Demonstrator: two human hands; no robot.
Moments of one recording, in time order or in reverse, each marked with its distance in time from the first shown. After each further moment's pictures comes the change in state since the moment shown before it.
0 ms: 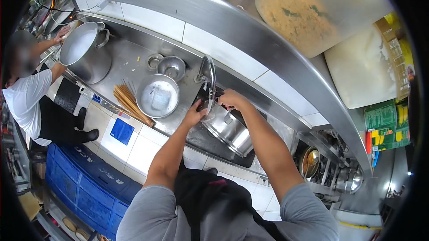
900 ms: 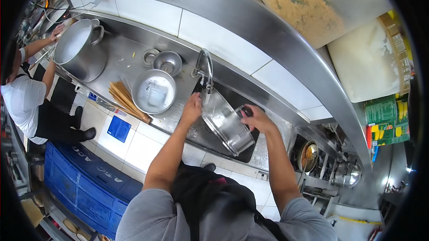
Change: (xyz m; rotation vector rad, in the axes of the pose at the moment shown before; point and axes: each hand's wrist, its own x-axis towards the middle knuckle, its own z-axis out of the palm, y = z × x) left_hand -0.015 0.028 0.008 0.277 0.236 0.204; right_hand -0.140 0.092 0.003 0.615 0.073 -0.232
